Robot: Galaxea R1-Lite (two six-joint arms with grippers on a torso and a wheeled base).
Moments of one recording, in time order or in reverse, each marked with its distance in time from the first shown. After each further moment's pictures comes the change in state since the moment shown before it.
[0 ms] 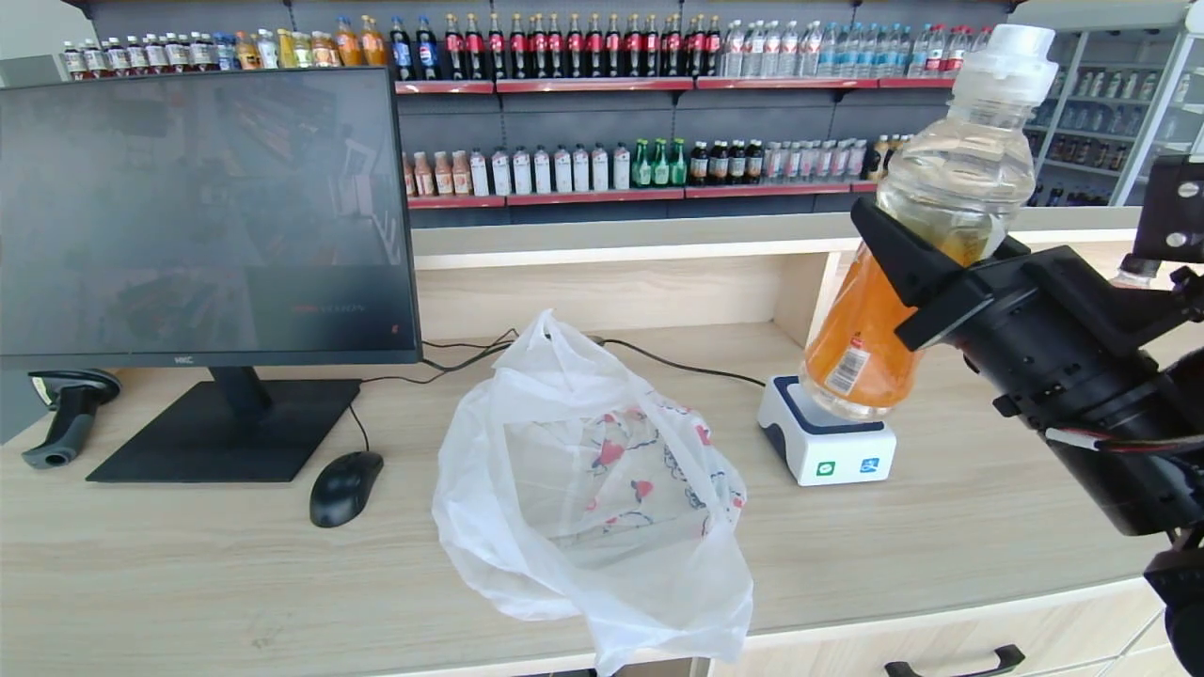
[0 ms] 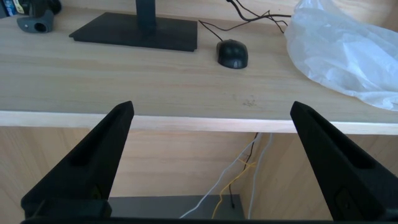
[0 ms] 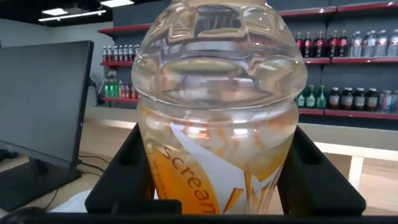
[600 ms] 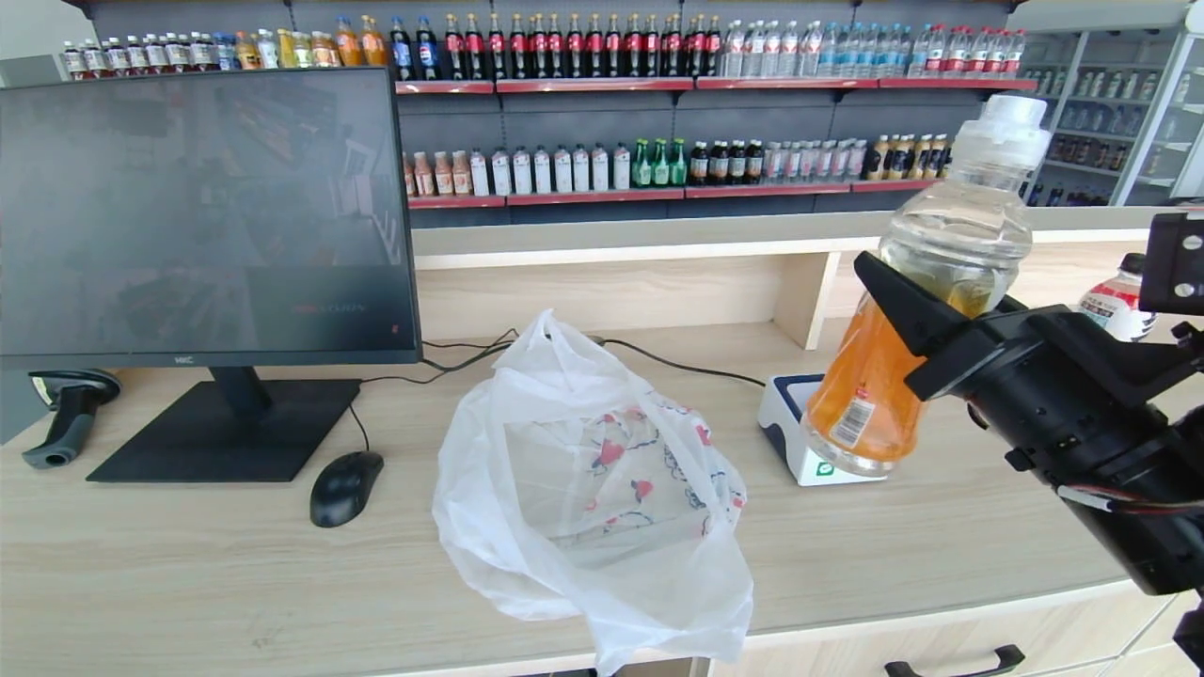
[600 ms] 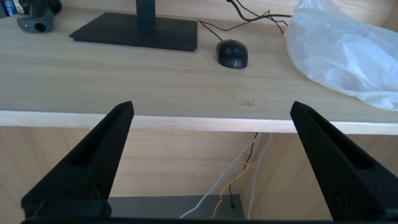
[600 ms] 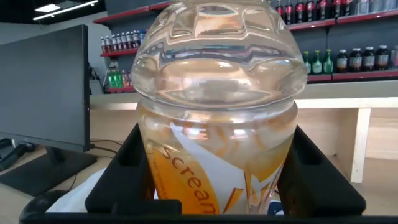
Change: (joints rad) left arm 0.000 0.000 0.000 0.000 0.000 0.000; right arm 0.019 -0.028 0.120 0.000 -0.041 0.095
